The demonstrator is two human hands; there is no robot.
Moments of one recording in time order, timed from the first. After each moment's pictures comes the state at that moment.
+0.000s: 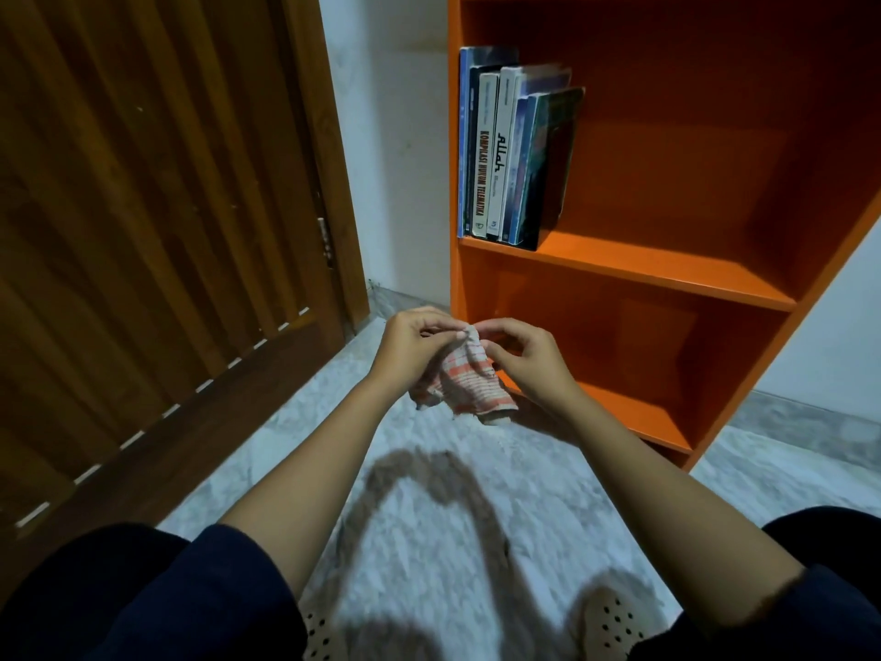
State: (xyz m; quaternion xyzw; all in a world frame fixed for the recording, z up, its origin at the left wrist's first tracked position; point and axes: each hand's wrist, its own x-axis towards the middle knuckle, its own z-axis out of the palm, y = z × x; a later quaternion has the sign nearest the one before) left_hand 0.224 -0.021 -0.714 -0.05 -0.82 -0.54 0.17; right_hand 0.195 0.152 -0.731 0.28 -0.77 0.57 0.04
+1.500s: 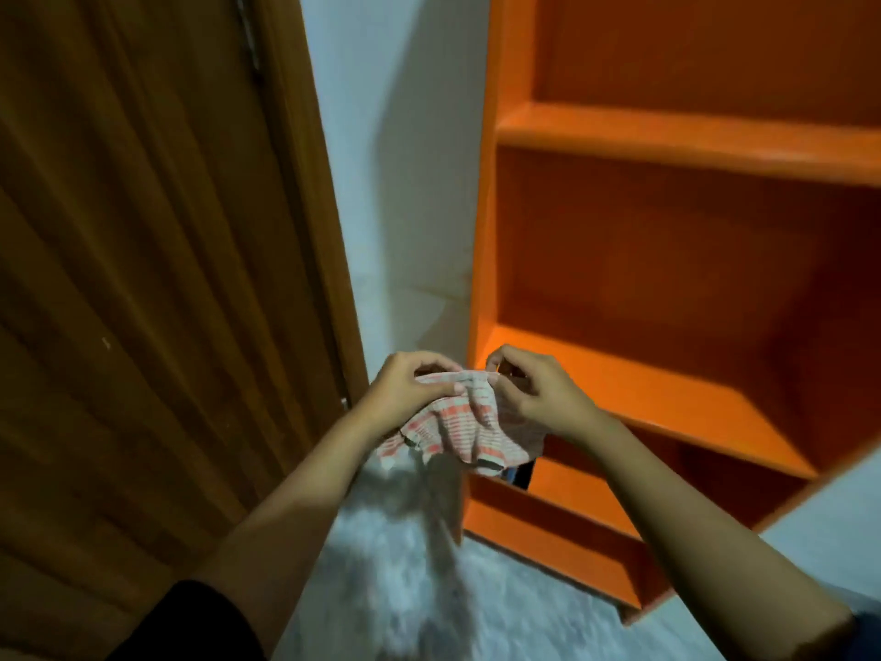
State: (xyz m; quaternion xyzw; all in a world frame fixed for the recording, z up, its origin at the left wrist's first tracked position) left_hand 0.102 -0.116 -0.247 -0.08 -0.84 -0.53 0.02; right_hand 0.073 0.094 -0.243 0.34 -0.85 0.39 0.03
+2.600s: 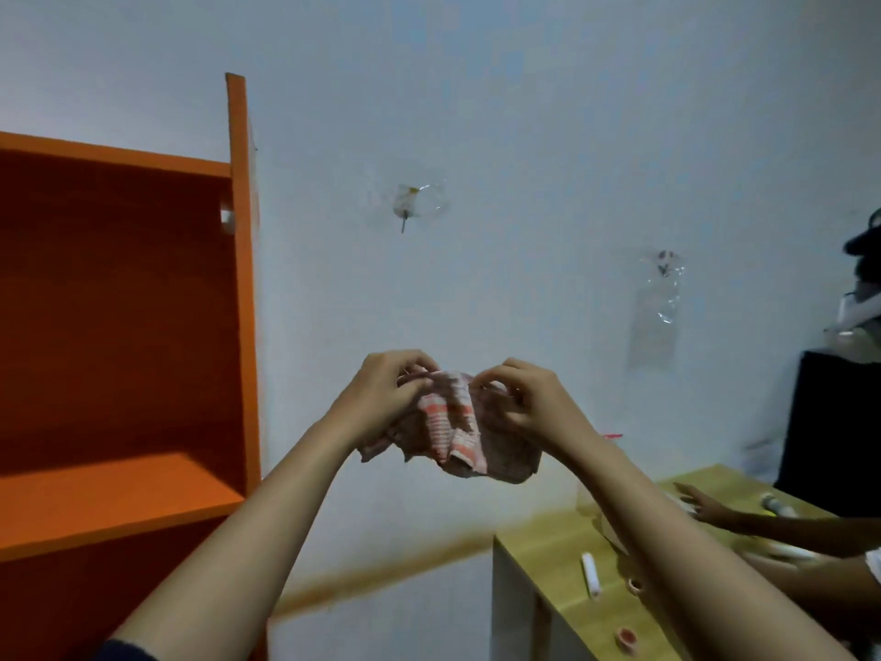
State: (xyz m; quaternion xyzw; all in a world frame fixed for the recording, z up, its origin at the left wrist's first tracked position) left_hand 0.109 0.492 0.090 -0.52 -0.72 -0.44 0.13; right_hand 0.245 0.667 0.080 0.03 -0.91 0.14 0.39
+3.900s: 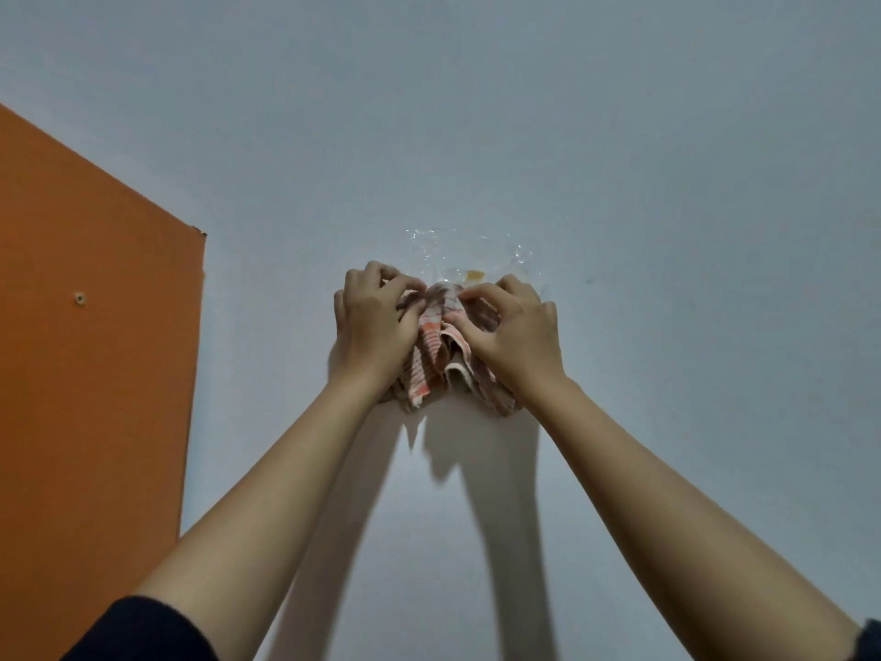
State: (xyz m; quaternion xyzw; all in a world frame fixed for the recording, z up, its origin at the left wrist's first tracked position) left_hand -0.179 0.652 0.281 -0.27 -0.66 -0.35 0.61; right_hand -0.123 0.798 0.279 0.11 -0.76 0.14 0.63
